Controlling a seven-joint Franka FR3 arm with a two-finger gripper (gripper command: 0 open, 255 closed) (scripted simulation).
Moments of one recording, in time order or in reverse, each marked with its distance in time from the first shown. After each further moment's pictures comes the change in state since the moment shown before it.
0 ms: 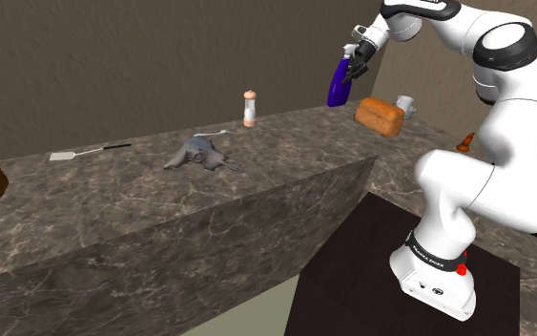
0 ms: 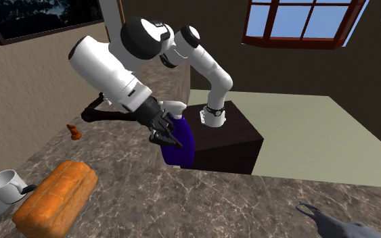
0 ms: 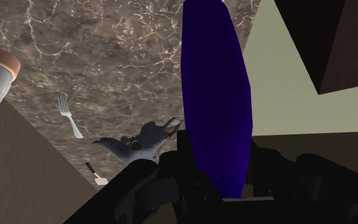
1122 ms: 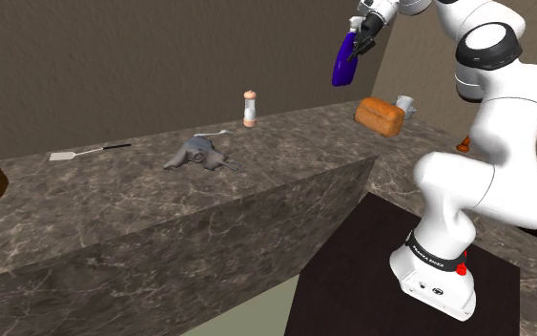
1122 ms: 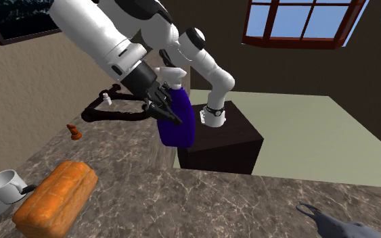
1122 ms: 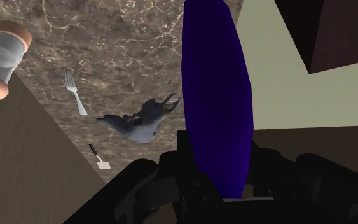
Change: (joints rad) arm 0.164 -0.010 -0.015 0.346 -0.004 -0.237 0.085
